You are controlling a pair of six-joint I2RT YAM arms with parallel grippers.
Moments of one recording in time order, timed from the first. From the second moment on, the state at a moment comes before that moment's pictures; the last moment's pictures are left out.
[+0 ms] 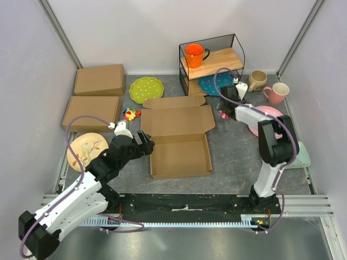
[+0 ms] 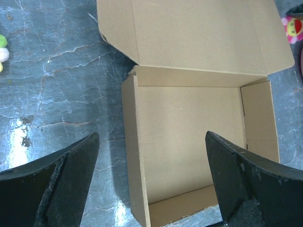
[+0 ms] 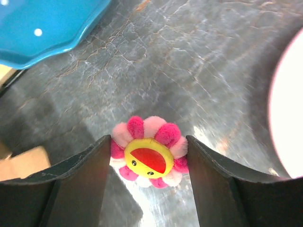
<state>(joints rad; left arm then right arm) -0.64 0.71 0.52 -0.37 -0.28 -0.73 0.26 1.93 1.26 -0.16 0.47 0.57</state>
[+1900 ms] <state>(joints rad) -0.23 1.06 0.88 -0.37 -0.05 -0.63 0.34 1.55 1.12 -0.25 0.24 0.52</state>
